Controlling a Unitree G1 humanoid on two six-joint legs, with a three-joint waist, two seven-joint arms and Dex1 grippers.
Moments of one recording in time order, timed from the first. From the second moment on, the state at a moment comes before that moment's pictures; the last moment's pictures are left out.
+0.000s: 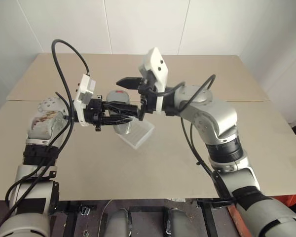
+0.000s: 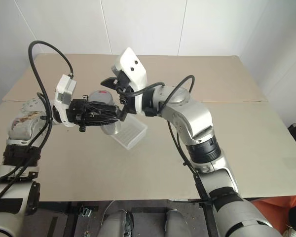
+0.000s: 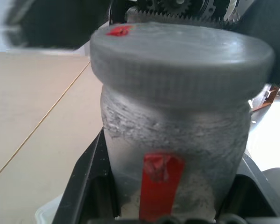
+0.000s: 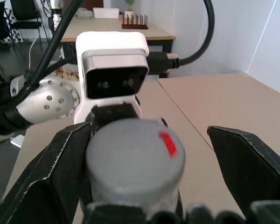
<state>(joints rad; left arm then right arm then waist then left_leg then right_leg) -0.77 0.66 0.02 0.26 -0.51 0.37 -1.49 -0.99 -0.27 0.21 -0.14 0.46 0.75 0.73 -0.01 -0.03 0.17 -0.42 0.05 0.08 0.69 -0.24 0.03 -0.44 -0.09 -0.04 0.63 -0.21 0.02</state>
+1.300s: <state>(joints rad) -0.77 0.66 0.02 0.27 -0.51 0.35 -1.53 -0.98 -0.25 0.23 -0.16 0.48 0.77 0.72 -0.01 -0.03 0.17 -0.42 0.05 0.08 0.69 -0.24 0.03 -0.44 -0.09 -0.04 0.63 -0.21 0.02</state>
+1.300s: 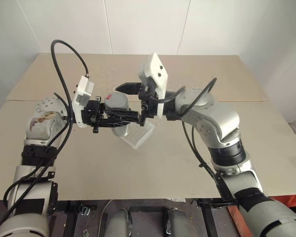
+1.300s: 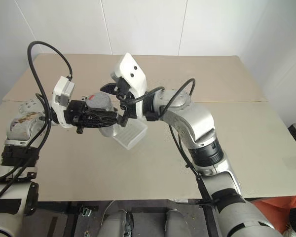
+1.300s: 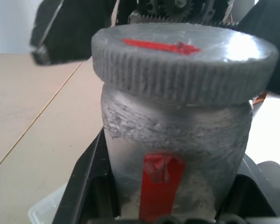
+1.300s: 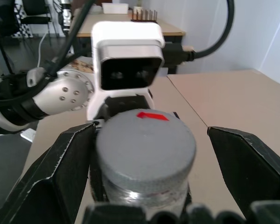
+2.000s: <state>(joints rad) -0.70 0.68 0.04 0.25 -0.51 0.32 -1.49 -0.89 -0.39 -0.01 -0.17 0.59 0.86 0.64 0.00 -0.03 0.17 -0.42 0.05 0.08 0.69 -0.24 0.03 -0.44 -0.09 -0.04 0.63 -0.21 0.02</state>
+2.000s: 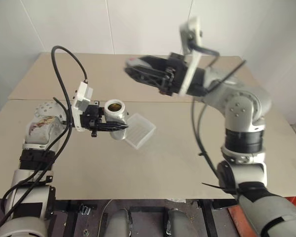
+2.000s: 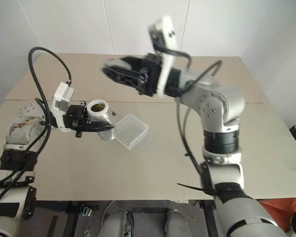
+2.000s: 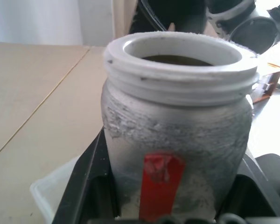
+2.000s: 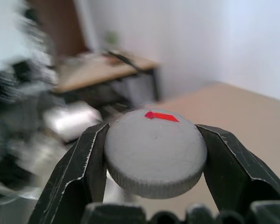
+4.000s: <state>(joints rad) -0.99 0.84 -0.60 0.68 0.88 -0.79 0.32 -0.76 -0.72 0.10 -0.32 0.75 1.08 0.98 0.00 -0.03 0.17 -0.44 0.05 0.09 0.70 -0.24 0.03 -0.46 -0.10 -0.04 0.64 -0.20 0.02</state>
